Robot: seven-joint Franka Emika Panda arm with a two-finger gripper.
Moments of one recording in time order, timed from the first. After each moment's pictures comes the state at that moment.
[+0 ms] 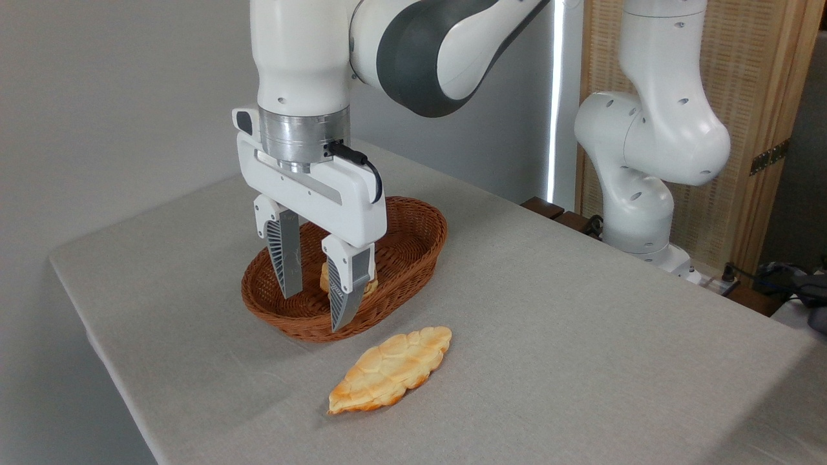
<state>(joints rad) -0.05 -0.03 0.01 -1.92 -0.09 2.05 0.62</state>
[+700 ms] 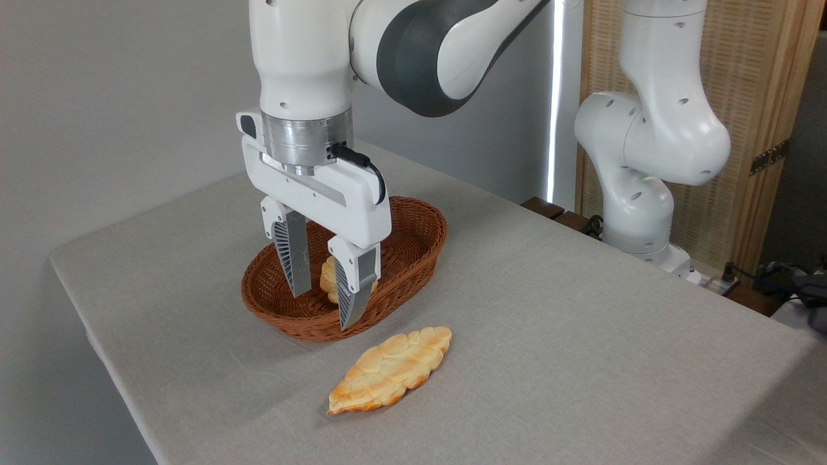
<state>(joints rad) -0.05 -0.03 0.01 -1.92 -0.09 2.01 0.63</state>
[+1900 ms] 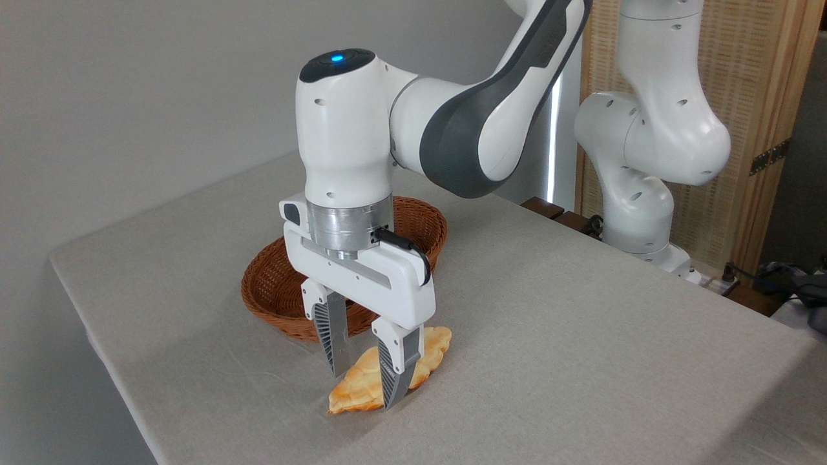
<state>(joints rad) -0.05 0.01 0.08 -2.10 0.02 2.25 0.64</state>
